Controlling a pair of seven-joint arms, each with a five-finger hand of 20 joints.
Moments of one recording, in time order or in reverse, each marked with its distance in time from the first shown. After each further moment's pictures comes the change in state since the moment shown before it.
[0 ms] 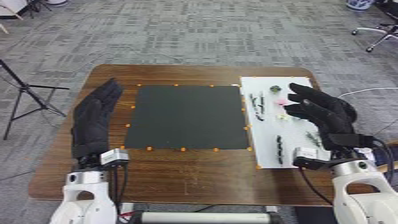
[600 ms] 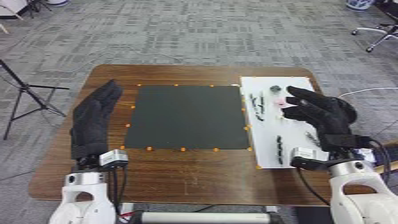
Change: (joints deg) left arm 0.4 -0.2 -0.5 -0.1 0.4 -0.2 -0.4; right arm -0.2 1.0 -2.5 -0.8 -2.4 4.8 3.0
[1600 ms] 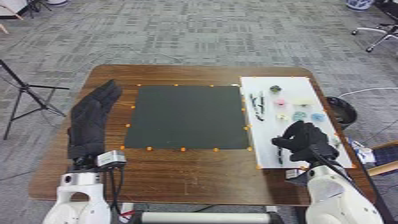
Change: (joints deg) left arm 0.5 0.1 -1.6 -0.7 2.1 -1.4 -1.0; right arm 1.7 13.9 -14.7 1.3 -54.2 -1.6 29.1
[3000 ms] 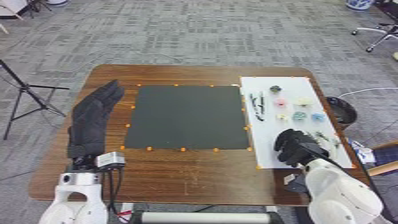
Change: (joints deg) left arm 0.0 0.1 -1.1 -0.1 0.7 -2.9 -0.9; right arm 4.2 0.7 0.2 1.3 11.1 -15.2 4.3
